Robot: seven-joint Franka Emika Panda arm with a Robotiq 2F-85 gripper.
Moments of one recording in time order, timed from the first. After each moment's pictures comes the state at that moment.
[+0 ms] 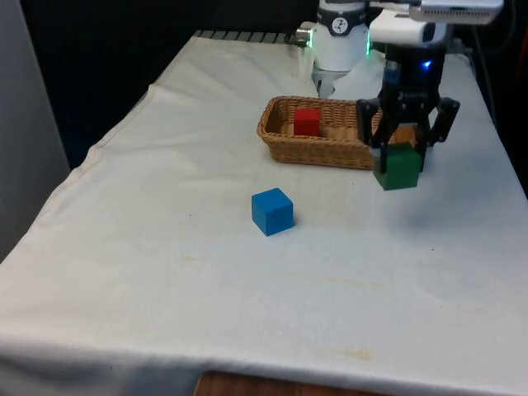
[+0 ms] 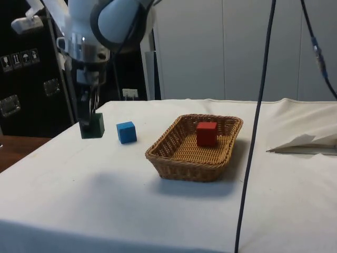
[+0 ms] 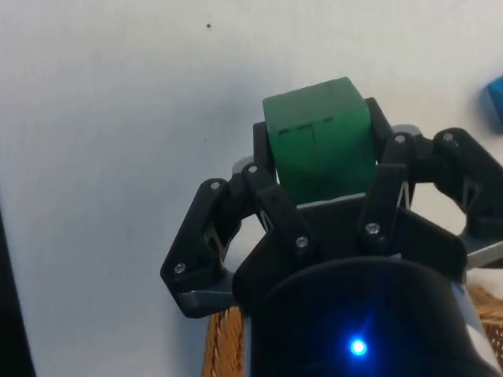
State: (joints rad) arm 0.33 0.45 -0.17 -1.95 0.01 2.64 -0.17
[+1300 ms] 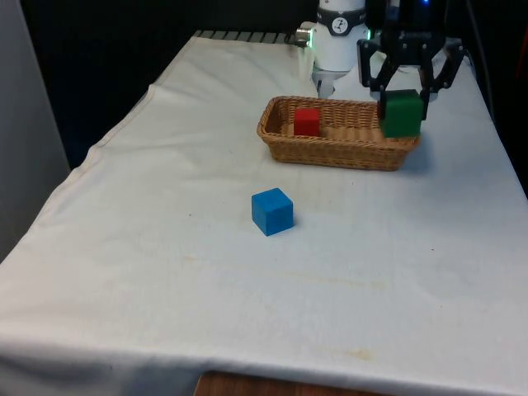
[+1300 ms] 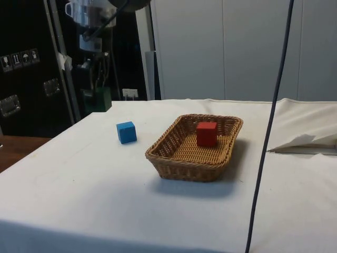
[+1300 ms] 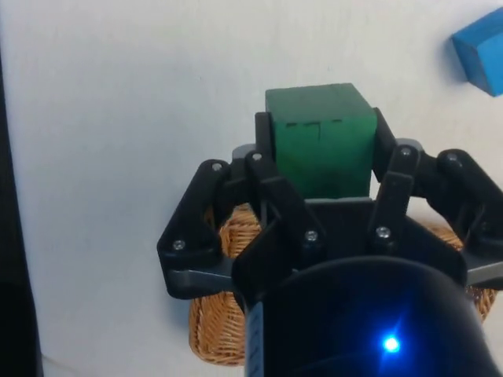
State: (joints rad) arm 0.33 0.27 -0.17 -2.02 -0.05 2.53 0.04
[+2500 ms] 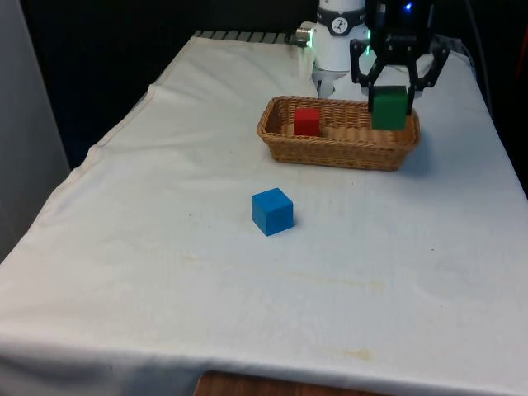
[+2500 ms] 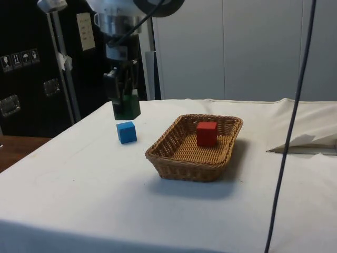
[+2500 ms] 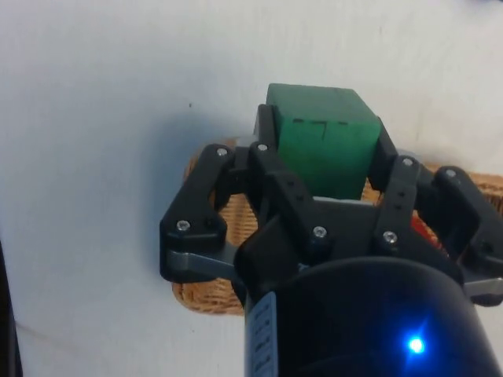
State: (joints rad) arm 0.33 0.17 -0.17 -2.21 -0.08 2.55 0.20
